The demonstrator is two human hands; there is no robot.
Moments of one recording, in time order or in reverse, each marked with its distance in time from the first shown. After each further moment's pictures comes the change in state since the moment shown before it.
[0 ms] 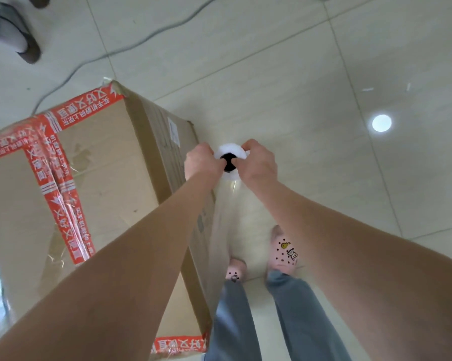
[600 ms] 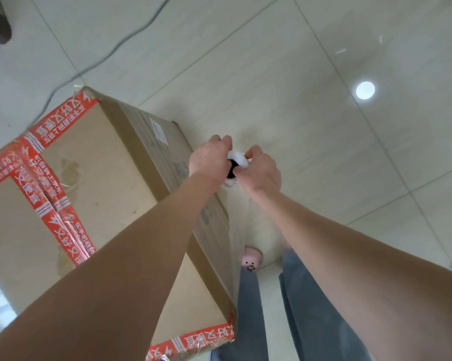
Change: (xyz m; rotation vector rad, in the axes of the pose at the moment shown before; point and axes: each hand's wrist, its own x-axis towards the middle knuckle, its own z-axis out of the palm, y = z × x) left_hand -0.021 -0.007 0.020 0.609 -0.030 0.653; right_hand -0.042 0.045 0.018 0.007 0.092 0.131
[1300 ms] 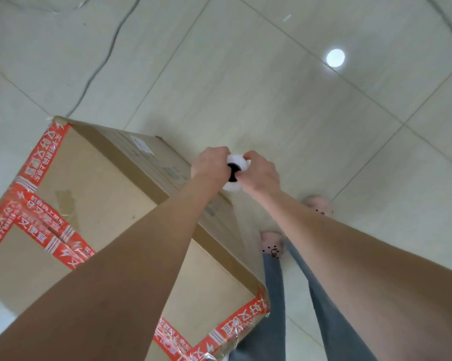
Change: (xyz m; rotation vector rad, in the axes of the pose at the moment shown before) left_hand -0.033 0.015 0.035 0.120 -0.166 0.081; right_hand -0.047 0.055 0.030 0.254 0.032 0.135
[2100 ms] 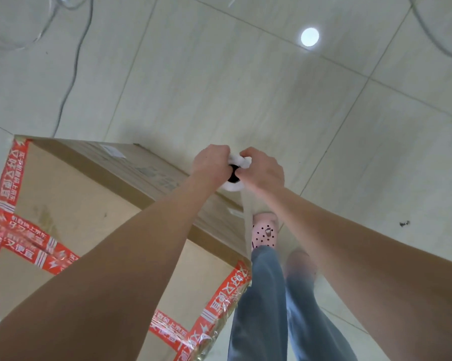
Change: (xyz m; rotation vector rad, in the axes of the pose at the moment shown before) left_hand -0.040 0.065 0.041 0.236 -0.053 0.232; right_hand -0.036 0.089 -0.022 0.143 0.081 0.075
